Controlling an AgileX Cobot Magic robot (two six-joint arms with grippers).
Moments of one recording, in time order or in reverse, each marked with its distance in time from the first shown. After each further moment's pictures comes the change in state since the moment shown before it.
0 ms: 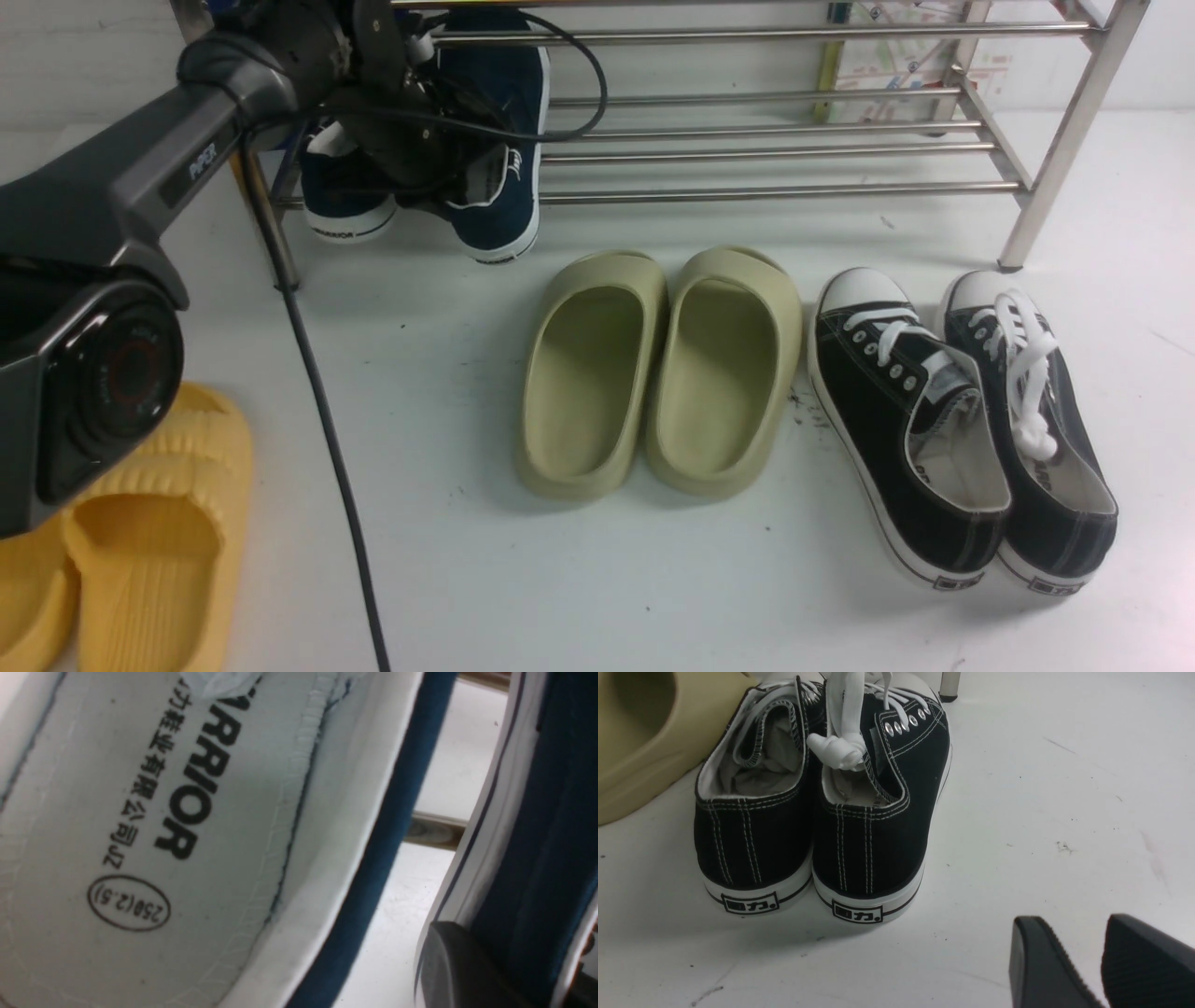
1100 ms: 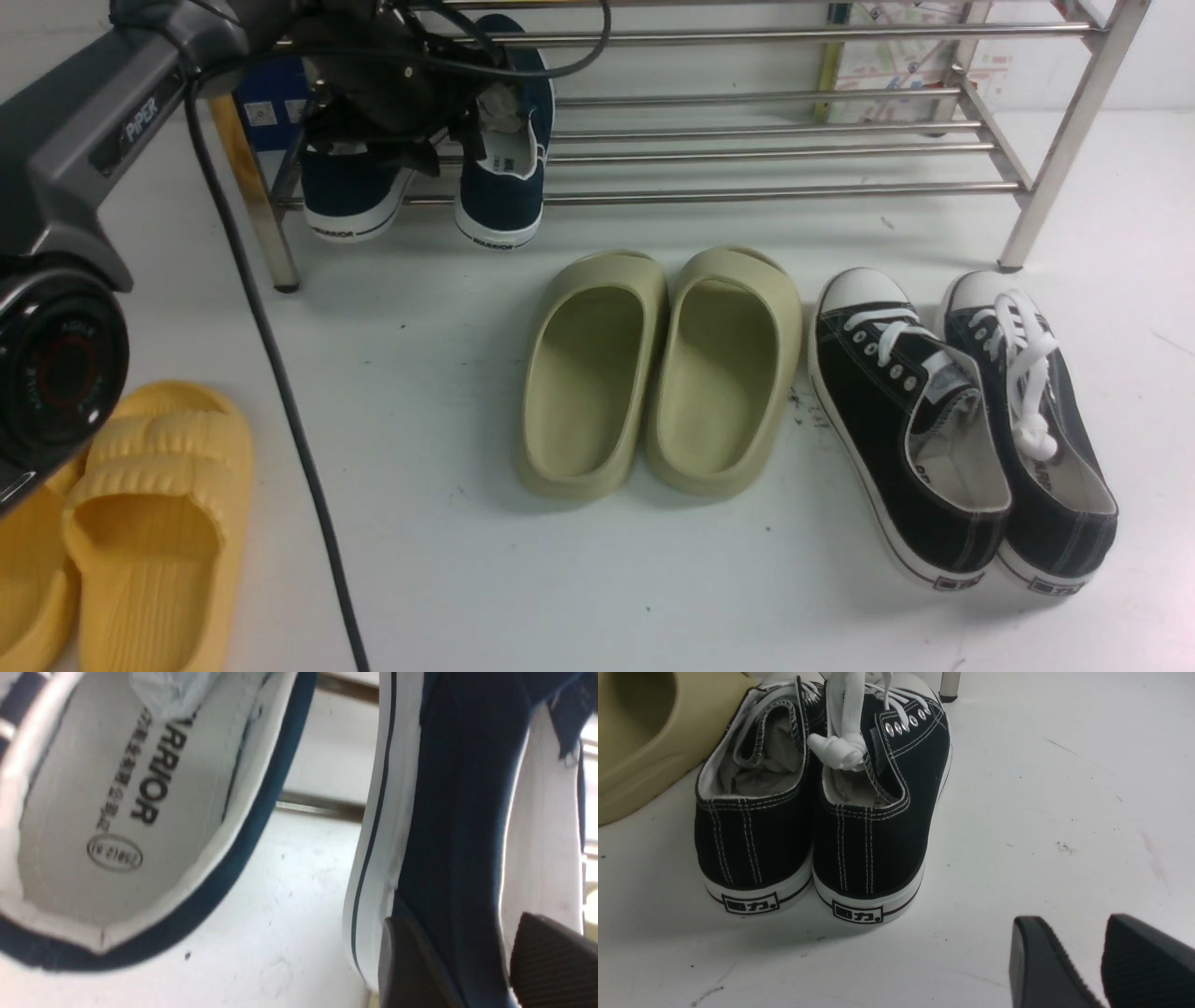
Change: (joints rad) right arm 0.000 0.000 0.000 0.000 0.000 0.000; left arm 0.001 -0.100 -0.010 -0.081 0.087 0.059
